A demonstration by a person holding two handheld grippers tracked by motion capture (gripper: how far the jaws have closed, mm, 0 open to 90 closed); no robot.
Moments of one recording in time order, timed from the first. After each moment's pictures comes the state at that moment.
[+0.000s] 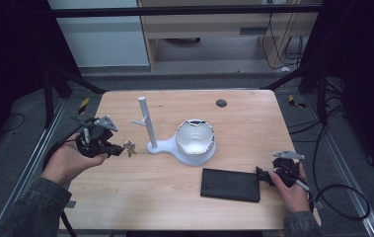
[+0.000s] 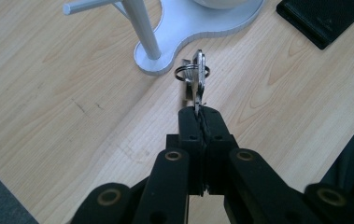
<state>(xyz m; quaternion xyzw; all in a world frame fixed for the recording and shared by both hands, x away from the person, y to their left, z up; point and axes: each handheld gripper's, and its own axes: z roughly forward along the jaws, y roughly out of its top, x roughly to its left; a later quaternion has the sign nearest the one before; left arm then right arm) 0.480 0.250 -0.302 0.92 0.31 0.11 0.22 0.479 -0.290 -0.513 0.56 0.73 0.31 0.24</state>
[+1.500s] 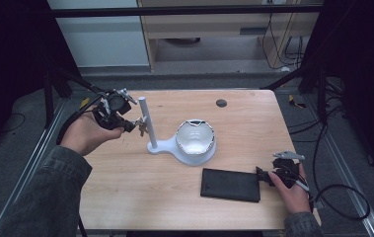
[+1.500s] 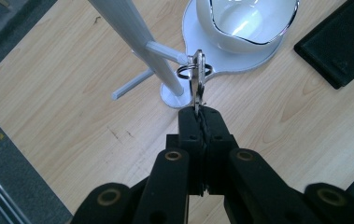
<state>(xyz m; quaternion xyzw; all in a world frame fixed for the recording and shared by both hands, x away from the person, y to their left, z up) 0.517 0.198 -0.251 0.92 0.32 0.14 0.18 0.477 -0.289 -0.513 0.56 0.73 0.31 0.24</state>
